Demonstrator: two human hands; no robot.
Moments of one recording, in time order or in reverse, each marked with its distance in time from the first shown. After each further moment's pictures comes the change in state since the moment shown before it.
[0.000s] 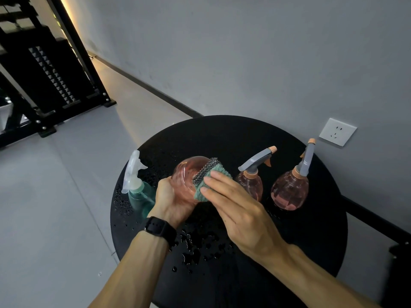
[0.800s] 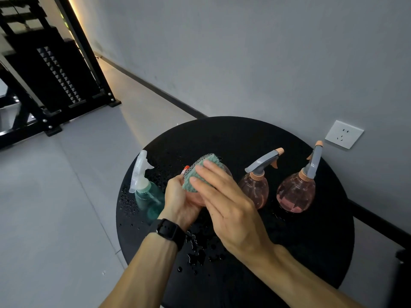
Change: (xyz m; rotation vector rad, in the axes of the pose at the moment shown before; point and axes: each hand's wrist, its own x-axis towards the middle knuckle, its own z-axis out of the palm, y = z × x) left_hand 0.007 -0.005 -0.003 0.069 0.026 0.088; right_hand 0.024 -0.025 0.018 0.050 0.116 0.048
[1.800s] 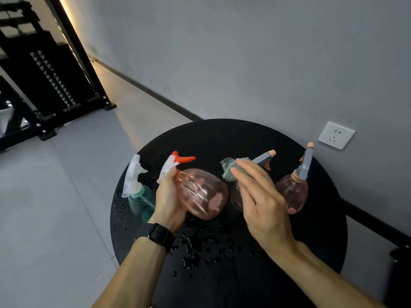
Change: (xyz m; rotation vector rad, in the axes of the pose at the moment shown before) left_hand 0.010 0.006 -0.004 0.267 0.105 0.155; right_hand -0.015 0.043 -0.034 -0.117 0.161 0.186
